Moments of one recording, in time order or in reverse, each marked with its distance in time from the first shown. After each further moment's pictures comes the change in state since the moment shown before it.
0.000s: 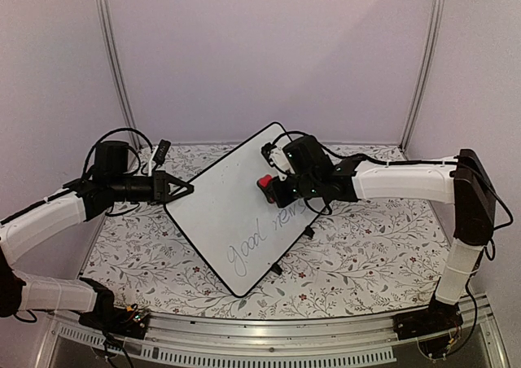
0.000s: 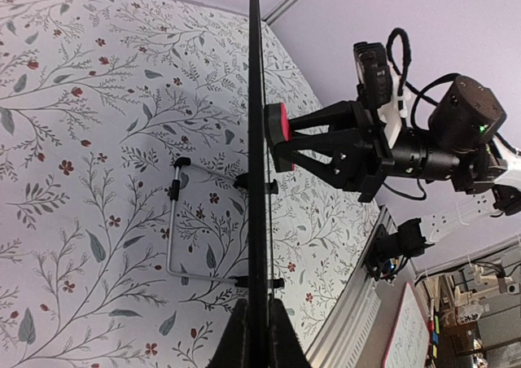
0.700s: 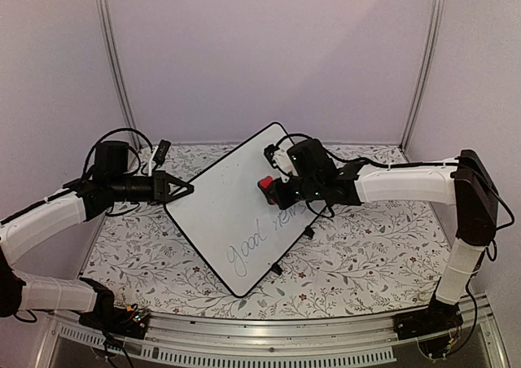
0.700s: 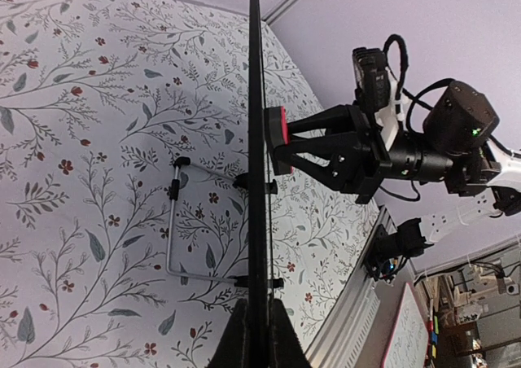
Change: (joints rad) left arm 0.000 0.000 0.000 0.000 0.000 -0.003; right arm -0.010 -0.015 -0.055 0.064 -0.040 0.010
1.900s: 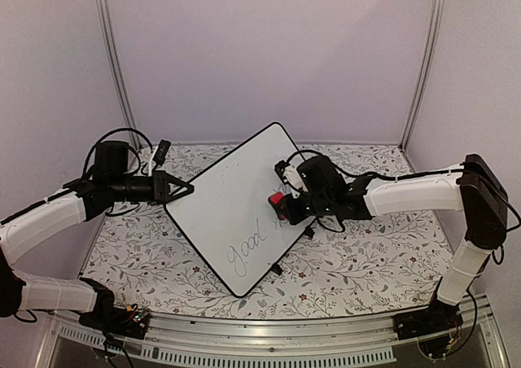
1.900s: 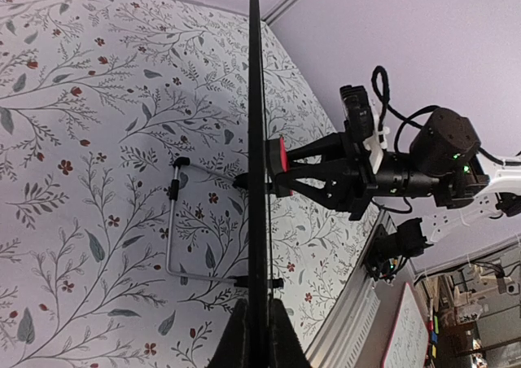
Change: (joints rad) left arm 0.000 0.000 0.000 0.000 0.001 0.000; right arm 0.003 -0.069 -0.187 0.063 -0.009 0.039
